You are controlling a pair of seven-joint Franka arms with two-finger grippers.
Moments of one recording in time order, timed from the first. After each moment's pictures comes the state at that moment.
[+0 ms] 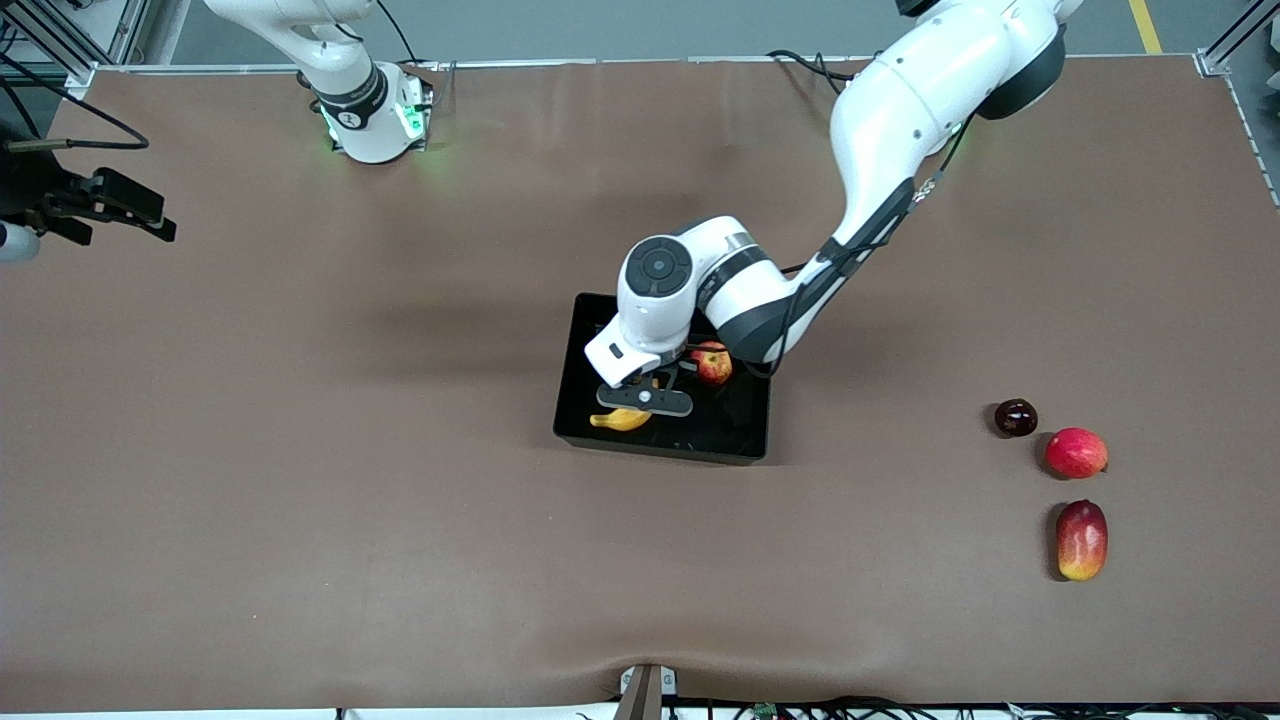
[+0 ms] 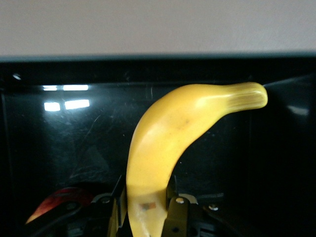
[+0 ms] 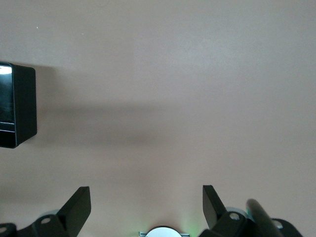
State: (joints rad) left arm -0.37 0.90 -0.57 -1.31 0.52 2.12 -0.86; right arm -0.01 -0.06 -0.03 -1.62 0.05 1.46 -0.04
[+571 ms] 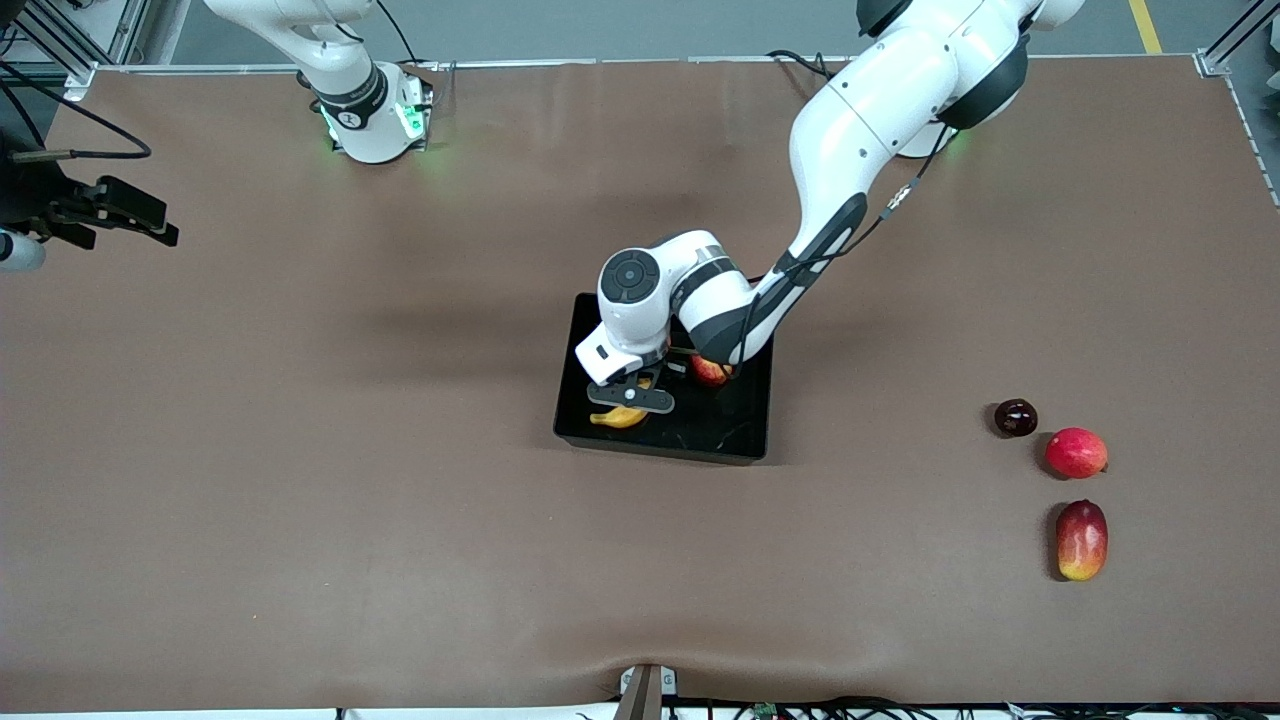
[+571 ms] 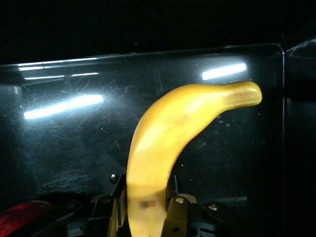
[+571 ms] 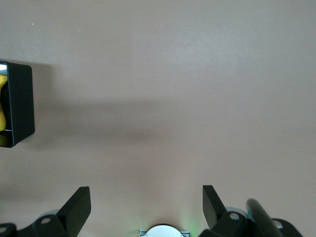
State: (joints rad) left arm -0.50 0.96 -0.43 -1.30 0.51 2.17 -0.87; right arm -0.01 -0.05 -0.03 -1.62 0.05 1.45 -0.04
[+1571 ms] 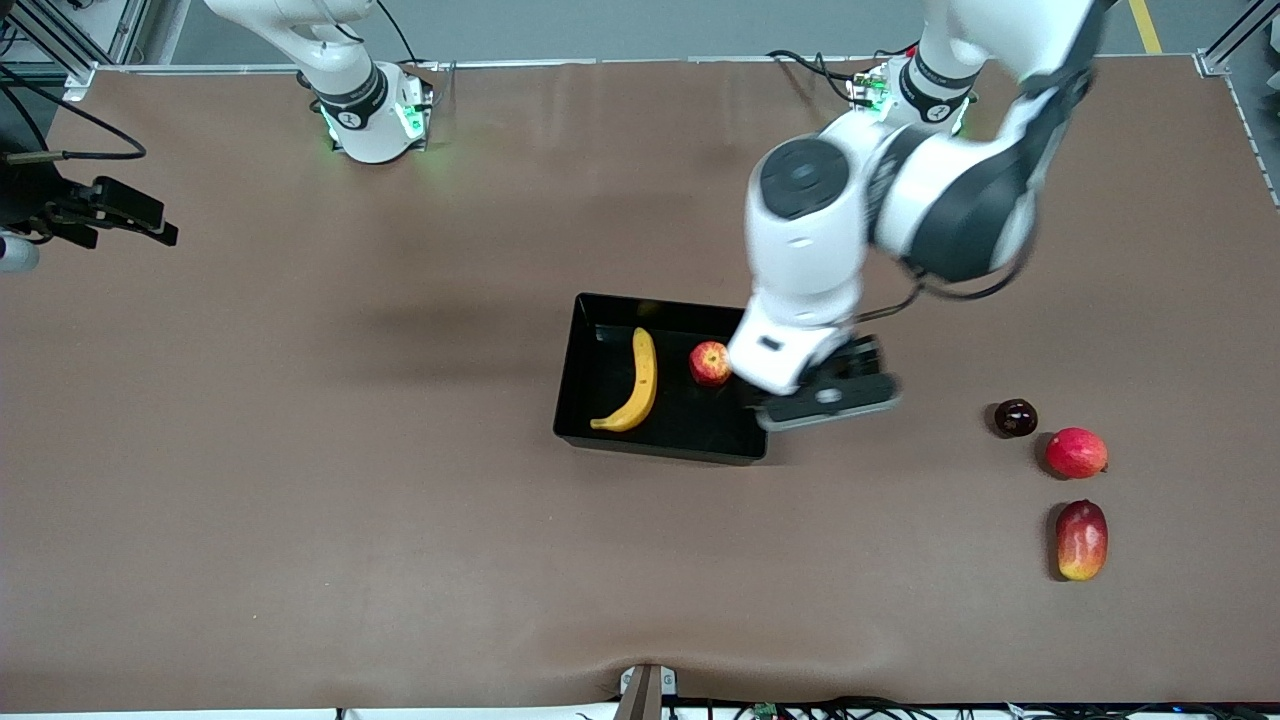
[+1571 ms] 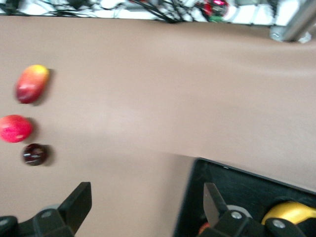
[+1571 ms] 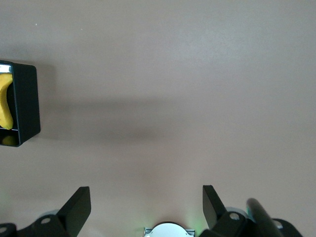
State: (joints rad) left arm -0.25 0.49 -0.40 -1.25 0.50 1.75 -0.84; right arm -0.02 -0.05 -0.04 -1.62 0.08 1.44 -0.04
